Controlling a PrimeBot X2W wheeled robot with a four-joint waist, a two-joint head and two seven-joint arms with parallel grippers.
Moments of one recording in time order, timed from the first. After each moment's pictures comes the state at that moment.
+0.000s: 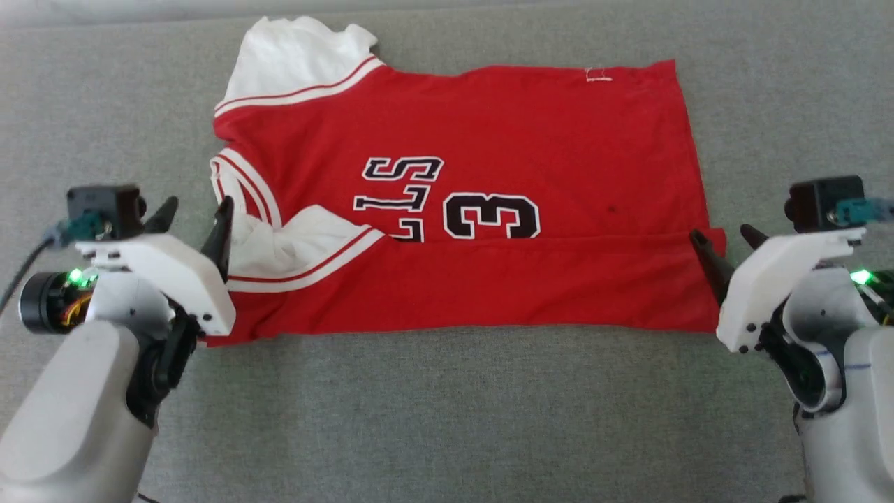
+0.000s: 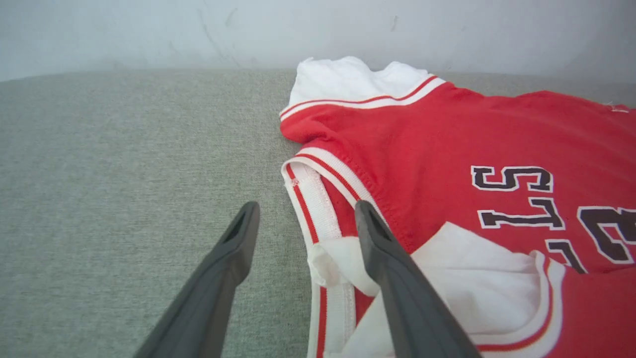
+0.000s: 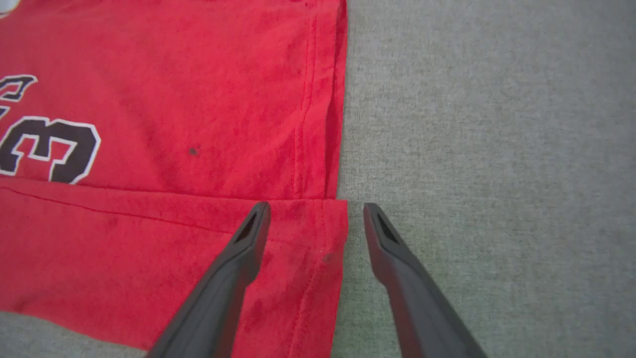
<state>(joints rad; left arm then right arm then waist) -0.46 0.53 -0.35 0.21 -0.66 0.17 0.20 -0.34 -0.11 -0.08 0.10 0.21 0.13 0.60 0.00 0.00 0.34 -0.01</state>
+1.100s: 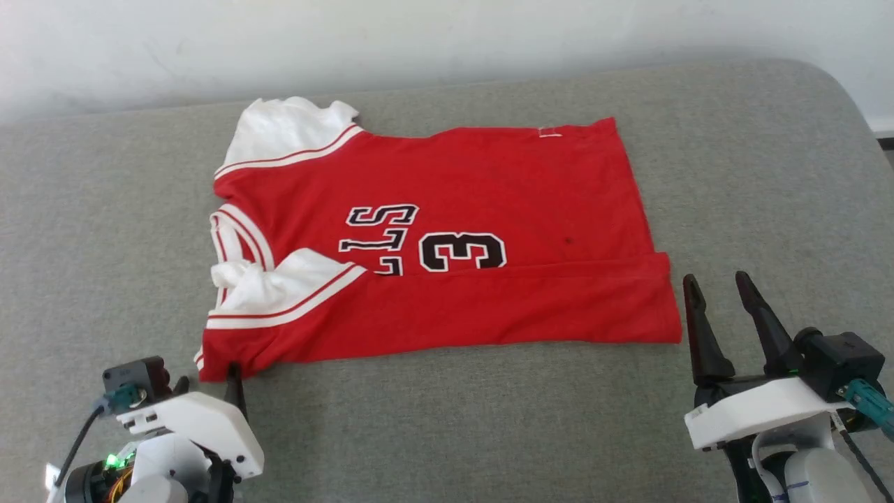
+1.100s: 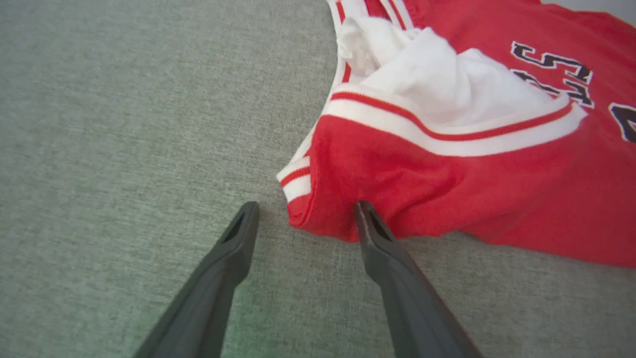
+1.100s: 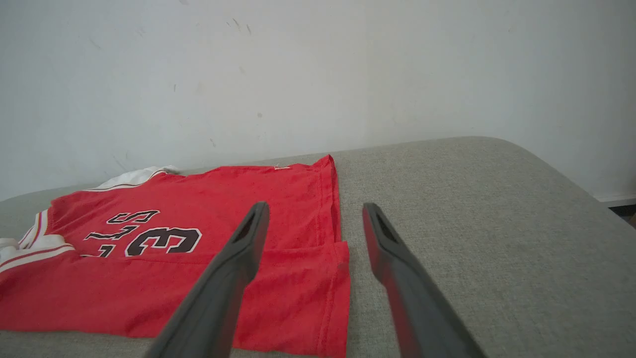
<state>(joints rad) -0.08 0.44 -0.31 0.14 -0.68 0.41 0.11 -0.06 -0.05 -0.02 0.11 0.22 0.13 -0.19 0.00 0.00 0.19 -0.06</state>
